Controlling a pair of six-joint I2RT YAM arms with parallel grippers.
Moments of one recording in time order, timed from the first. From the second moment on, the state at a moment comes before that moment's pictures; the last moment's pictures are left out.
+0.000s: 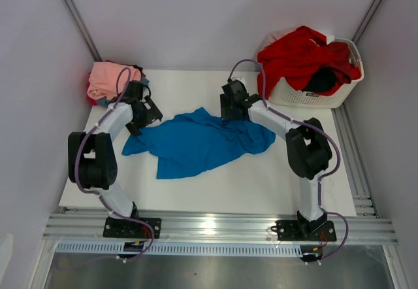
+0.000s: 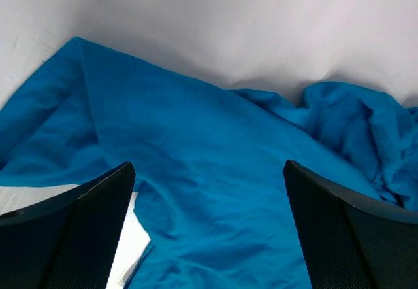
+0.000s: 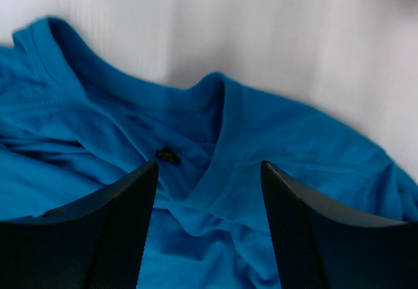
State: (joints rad) left arm -0.04 1.69 1.23 -0.63 -0.10 -0.68; right arm 0.59 2.01 1.59 -0.45 0.28 0.39
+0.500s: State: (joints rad) left arm 0.08 1.82 1.30 -0.72 -0.07 -0.68; right arm 0.63 2.02 1.47 -0.44 0.23 0.39
